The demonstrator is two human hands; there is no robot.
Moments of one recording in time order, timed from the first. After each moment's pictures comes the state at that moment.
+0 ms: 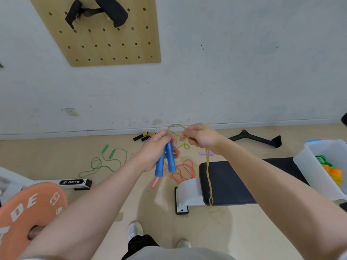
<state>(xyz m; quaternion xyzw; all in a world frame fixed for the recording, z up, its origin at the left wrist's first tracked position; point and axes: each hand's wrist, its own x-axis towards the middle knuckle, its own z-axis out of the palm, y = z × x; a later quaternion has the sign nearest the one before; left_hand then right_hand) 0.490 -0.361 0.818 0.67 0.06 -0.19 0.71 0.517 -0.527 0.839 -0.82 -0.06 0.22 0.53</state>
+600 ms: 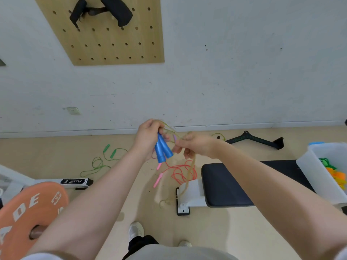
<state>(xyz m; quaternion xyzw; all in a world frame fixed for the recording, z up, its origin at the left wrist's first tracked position) 0.516 -0.345 0.835 0.65 0.17 -0.03 0.74 0.512 -0.500 0.843 -0.82 -0.11 0.34 0.45</state>
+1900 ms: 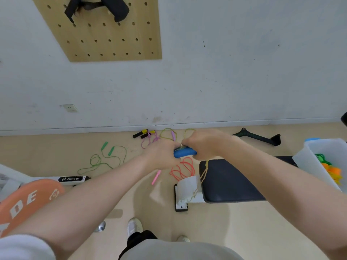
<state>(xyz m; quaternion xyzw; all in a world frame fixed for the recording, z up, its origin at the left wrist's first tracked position) 0.486 -0.362 0.818 0.96 -0.17 -0.17 0.15 0.500 -0.513 0.863 -0.92 -0.33 0.21 -0.09</state>
